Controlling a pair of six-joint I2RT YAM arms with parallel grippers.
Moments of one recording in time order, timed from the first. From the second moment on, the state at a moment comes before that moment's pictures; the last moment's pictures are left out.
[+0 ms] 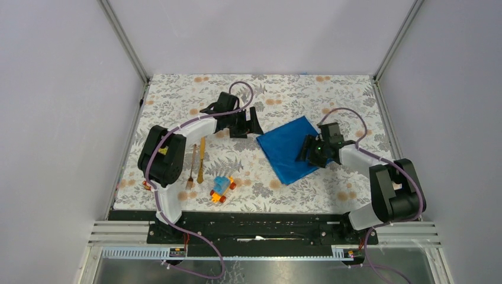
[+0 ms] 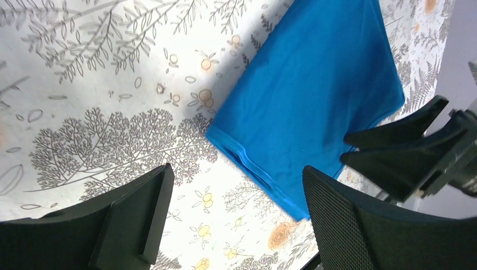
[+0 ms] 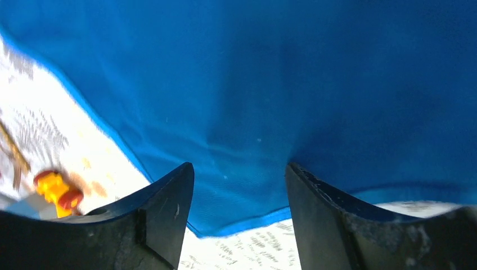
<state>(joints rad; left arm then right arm) -0.44 1.90 1.30 -0.25 0.44 -0.56 0.28 1.49 0.69 -0.24 -0.28 0.54</state>
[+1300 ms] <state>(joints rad) -0.48 2.07 1.24 0.08 0.54 -0.74 -0.02 1.96 1.21 -0.24 -0.43 0.41</state>
